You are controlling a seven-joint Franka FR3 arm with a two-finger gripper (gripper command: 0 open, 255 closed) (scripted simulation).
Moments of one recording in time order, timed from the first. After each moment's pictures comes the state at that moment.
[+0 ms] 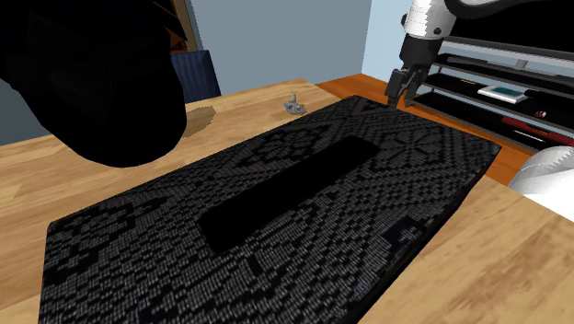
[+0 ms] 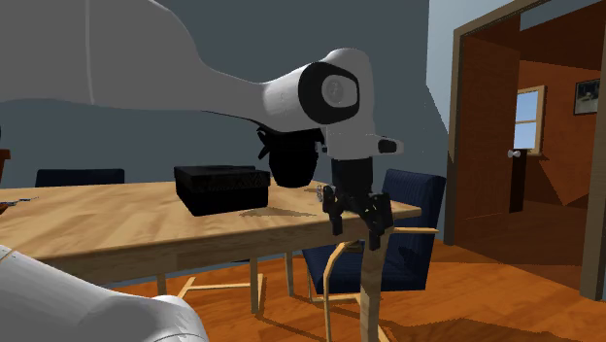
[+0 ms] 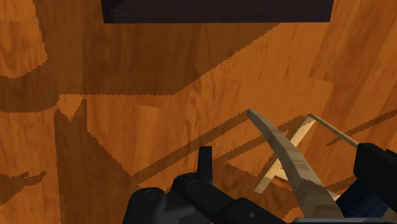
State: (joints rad) arm 0.02 -0.80 0.06 -2.42 0.04 1.71 0.02
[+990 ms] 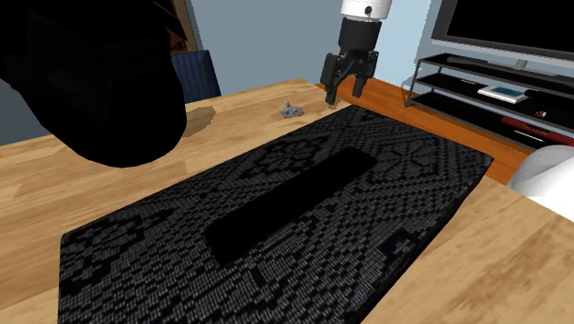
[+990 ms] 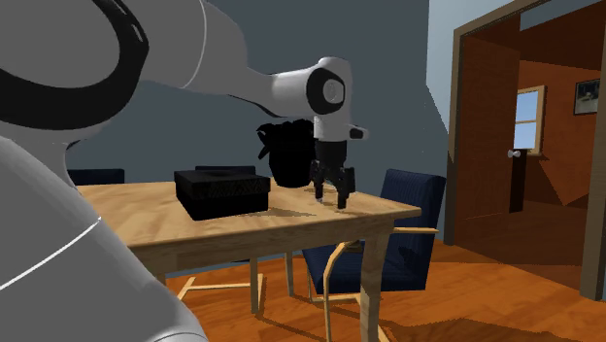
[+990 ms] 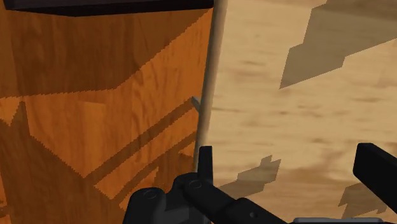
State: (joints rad) arm 0.09 -0.49 0.24 -2.10 0.20 1.72 0.30
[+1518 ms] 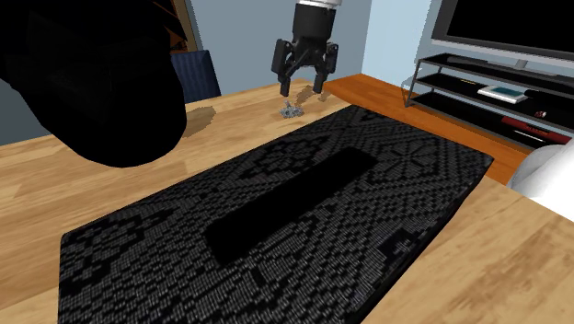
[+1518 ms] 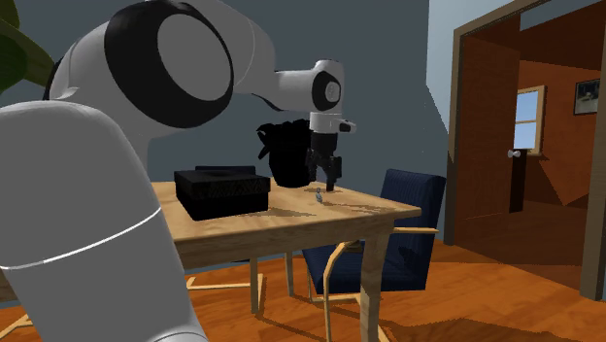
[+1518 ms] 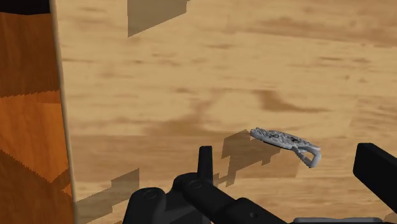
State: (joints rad) arm 0.11 -0.25 0.34 -1.82 0.23 1.72 0.49
